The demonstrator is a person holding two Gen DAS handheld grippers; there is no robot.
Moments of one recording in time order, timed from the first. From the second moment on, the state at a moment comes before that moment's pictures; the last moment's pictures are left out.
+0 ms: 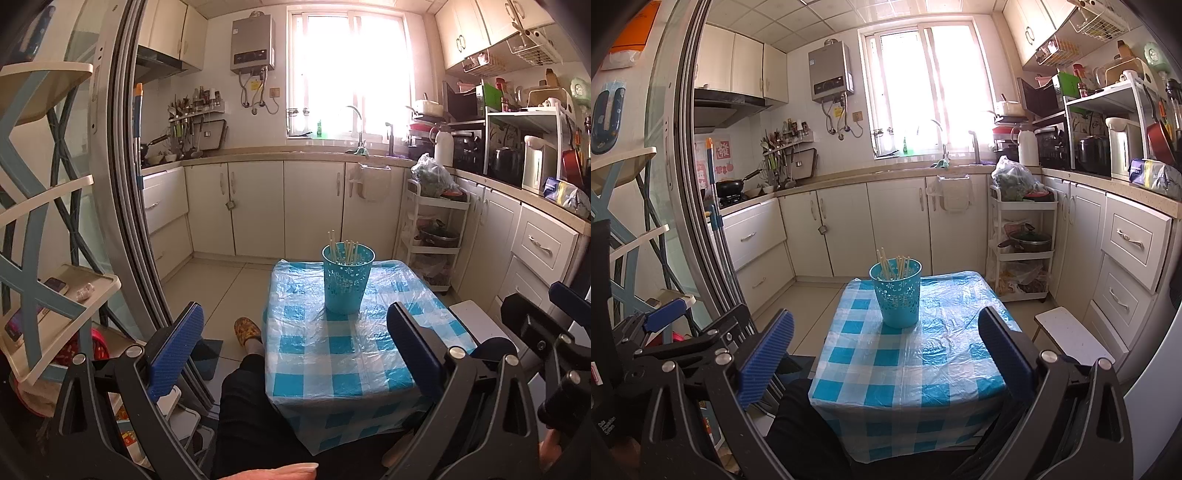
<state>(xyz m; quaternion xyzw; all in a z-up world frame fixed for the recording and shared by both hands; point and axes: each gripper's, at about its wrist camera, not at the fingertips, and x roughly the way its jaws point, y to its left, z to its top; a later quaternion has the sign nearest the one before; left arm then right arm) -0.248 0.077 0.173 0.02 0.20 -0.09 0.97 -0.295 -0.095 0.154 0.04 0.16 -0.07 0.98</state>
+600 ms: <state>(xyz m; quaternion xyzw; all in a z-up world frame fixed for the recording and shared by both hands) -0.259 0.074 0.169 0.03 0.19 -0.08 0.98 -0.295 -0.095 0.155 0.04 0.16 -0.07 0.98</state>
